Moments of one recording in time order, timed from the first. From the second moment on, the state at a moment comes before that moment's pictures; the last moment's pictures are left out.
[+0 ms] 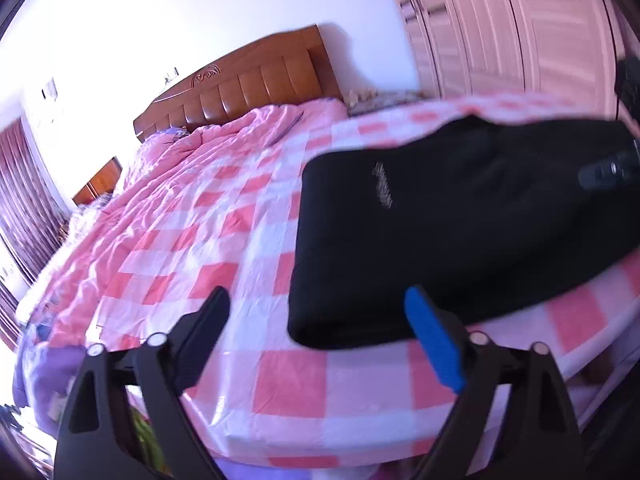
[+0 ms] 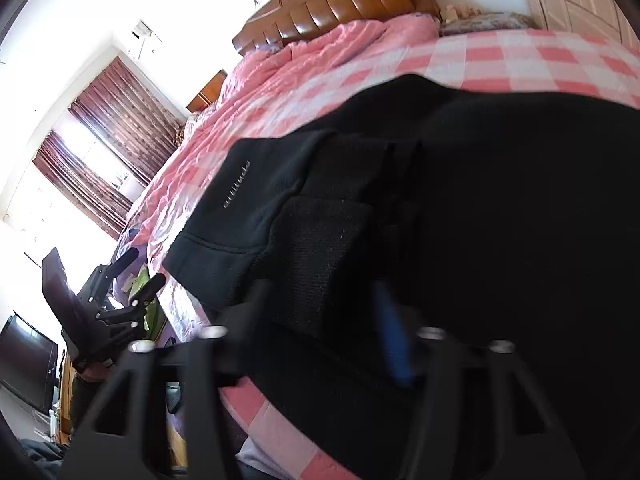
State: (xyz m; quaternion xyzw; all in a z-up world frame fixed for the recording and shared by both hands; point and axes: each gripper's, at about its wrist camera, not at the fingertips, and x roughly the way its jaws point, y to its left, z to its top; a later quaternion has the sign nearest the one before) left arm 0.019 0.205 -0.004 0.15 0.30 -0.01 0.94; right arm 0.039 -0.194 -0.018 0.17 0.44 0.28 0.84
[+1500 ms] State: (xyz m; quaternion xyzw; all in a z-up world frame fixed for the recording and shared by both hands) left arm 0.105 0.118 -0.009 0.10 0.39 0.02 0.92; right arm -0.042 -0.284 0.020 0.12 0.39 0.17 0.90
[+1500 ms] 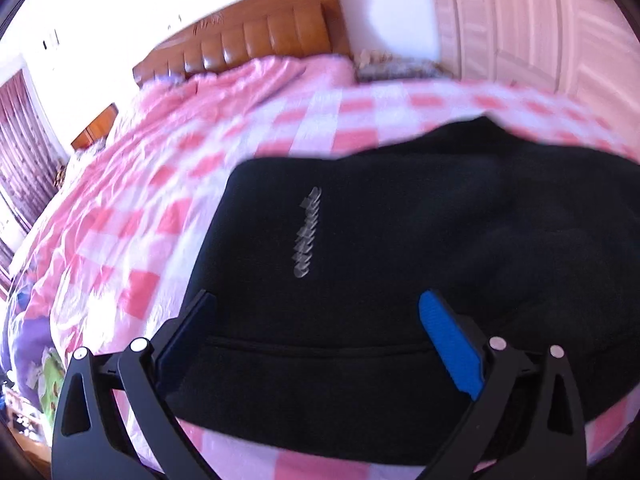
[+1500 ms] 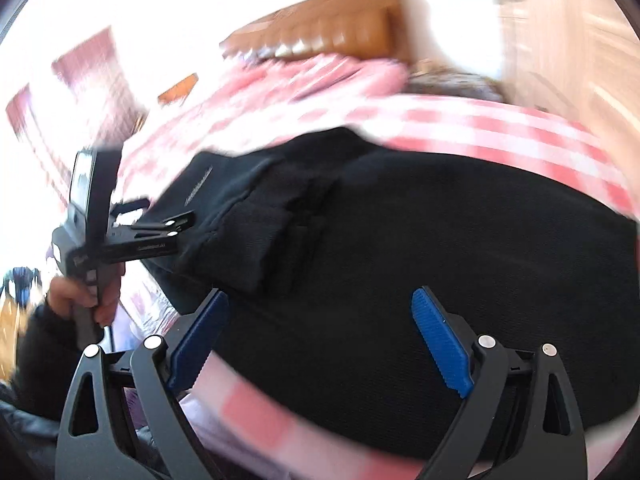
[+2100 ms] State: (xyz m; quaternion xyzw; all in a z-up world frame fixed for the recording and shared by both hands) left arm 0.086 -0.007 -0.043 0.18 0.39 -0.11 0.90; right arm -0.093 -0.414 -0.033 0.29 0.41 0.01 0.86
